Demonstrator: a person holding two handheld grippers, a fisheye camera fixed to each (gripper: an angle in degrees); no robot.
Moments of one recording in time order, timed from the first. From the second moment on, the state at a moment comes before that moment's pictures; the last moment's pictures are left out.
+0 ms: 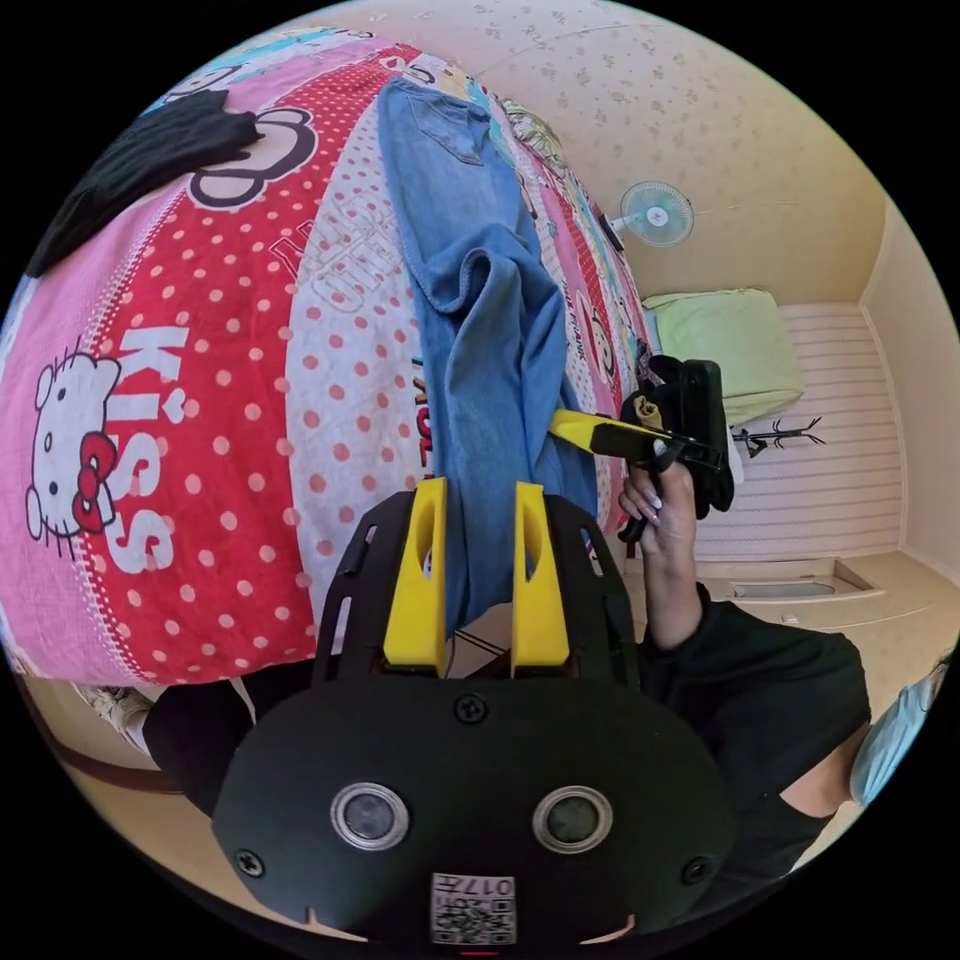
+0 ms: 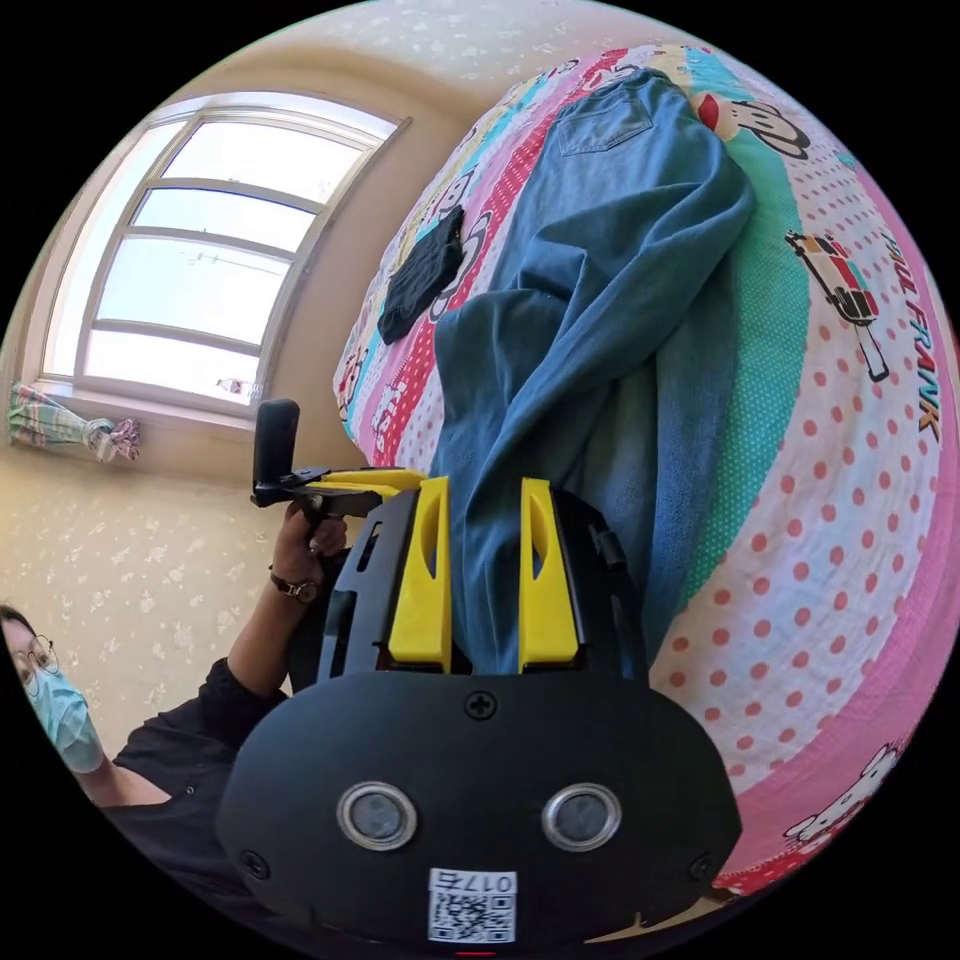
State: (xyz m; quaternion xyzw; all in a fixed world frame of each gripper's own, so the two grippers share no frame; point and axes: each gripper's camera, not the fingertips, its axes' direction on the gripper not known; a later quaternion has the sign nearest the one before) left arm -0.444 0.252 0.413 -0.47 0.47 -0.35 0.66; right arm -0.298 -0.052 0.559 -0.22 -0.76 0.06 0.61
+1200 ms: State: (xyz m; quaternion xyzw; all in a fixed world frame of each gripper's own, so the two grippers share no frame) left arm -0.502 0.239 0.435 -0.47 0.48 -0.43 0.60; right arm -0.263 -0.051 0.589 -0.21 -0.78 0.11 0.58
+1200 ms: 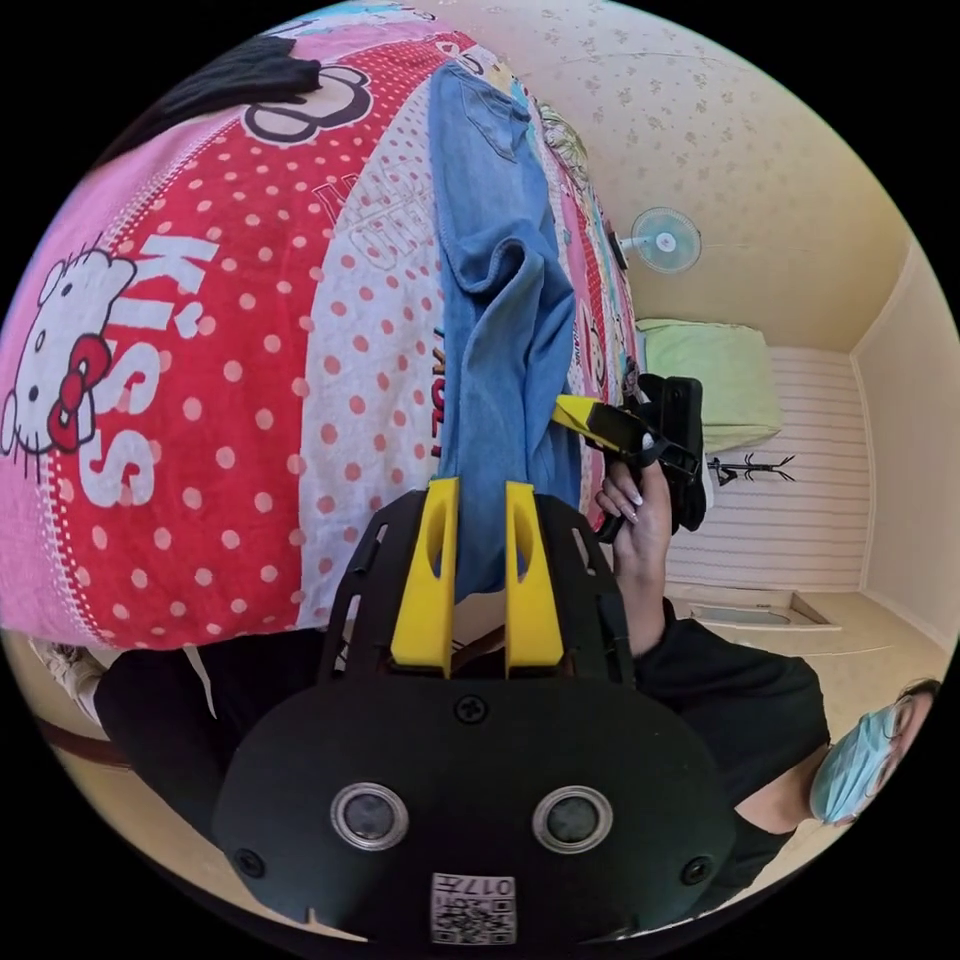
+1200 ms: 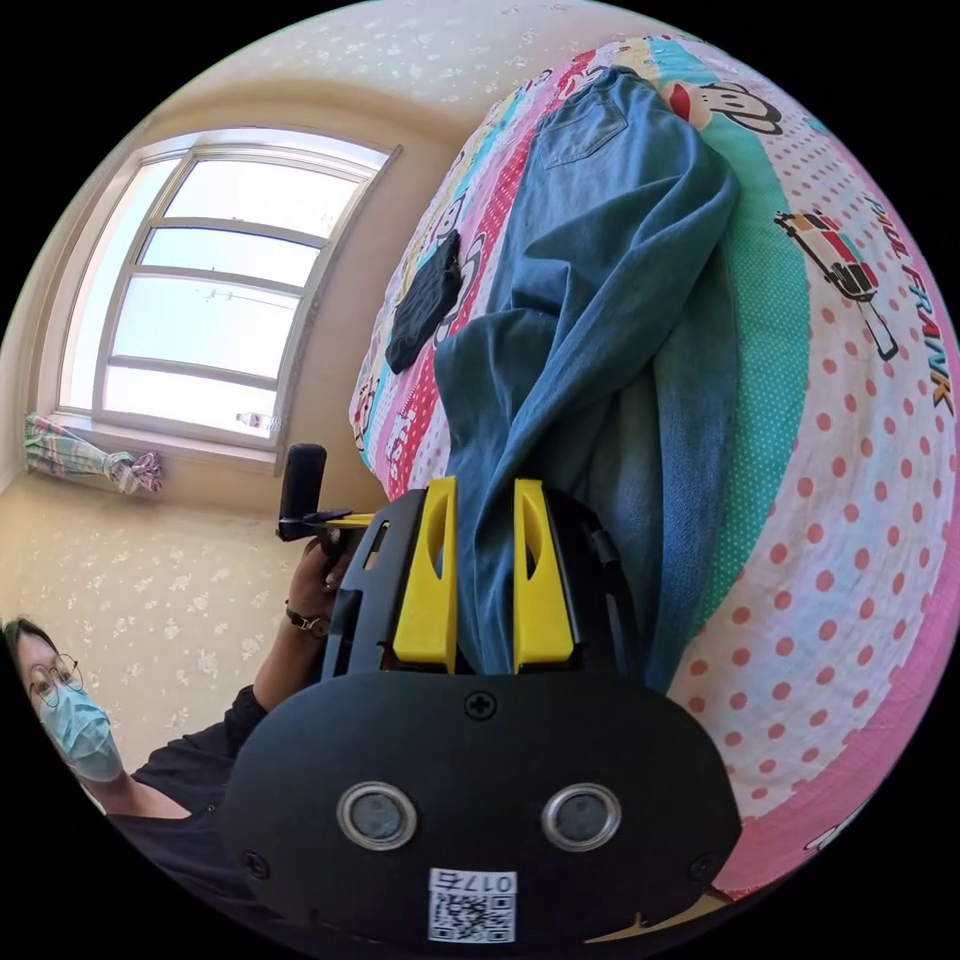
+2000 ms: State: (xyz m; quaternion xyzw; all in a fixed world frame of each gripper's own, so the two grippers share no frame) left arm -0.553 0.233 0.430 -0.48 0.53 -0.43 0.55; right arm -0.223 -0.061 0.594 -0.21 -0.77 0.05 0.60
